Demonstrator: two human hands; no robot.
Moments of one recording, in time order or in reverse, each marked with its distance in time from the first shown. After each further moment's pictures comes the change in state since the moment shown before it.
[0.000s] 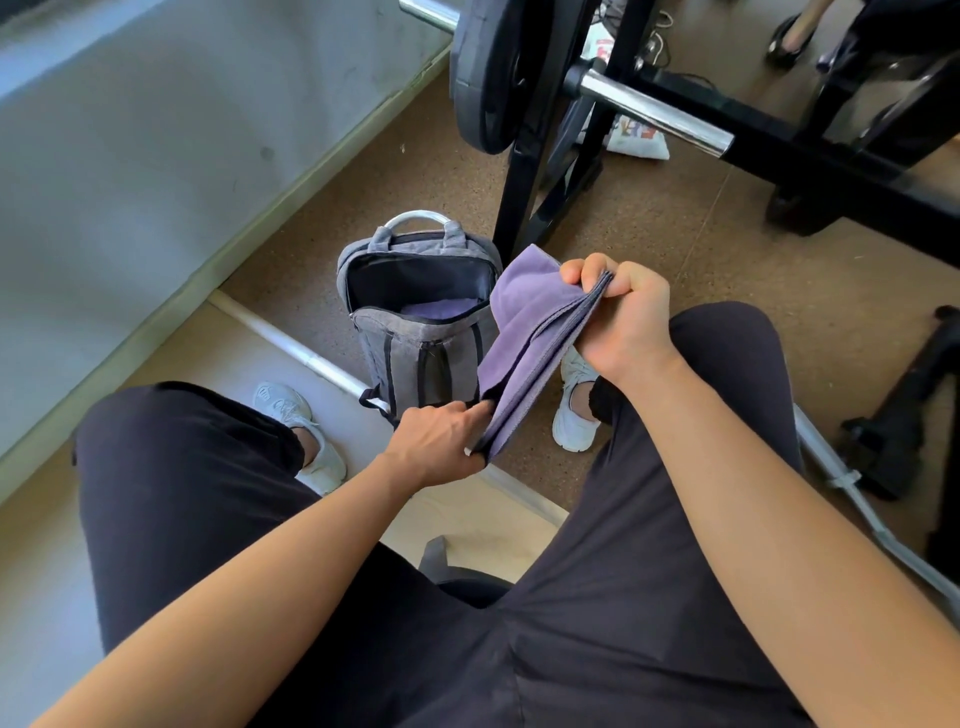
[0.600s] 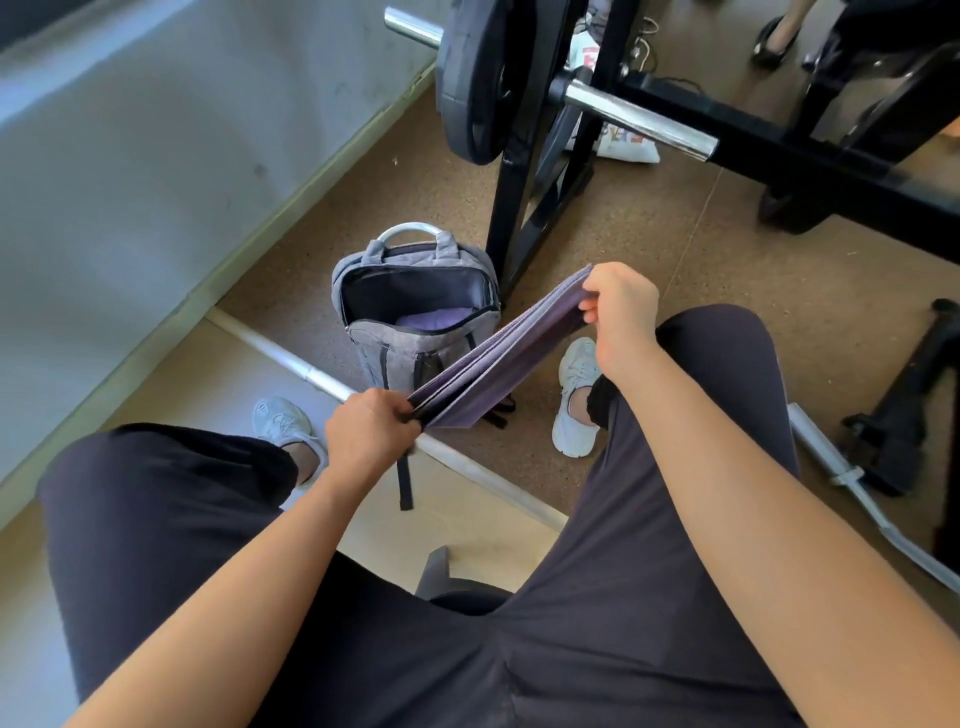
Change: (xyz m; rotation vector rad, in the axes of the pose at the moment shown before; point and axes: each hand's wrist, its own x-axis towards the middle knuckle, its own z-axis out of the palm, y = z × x) left_hand -0.019 -0.039 -0.029 -0.278 0.141 -0.613; right_hand 0.041 -0.001 -0.020 -0.818 0.684 0.148
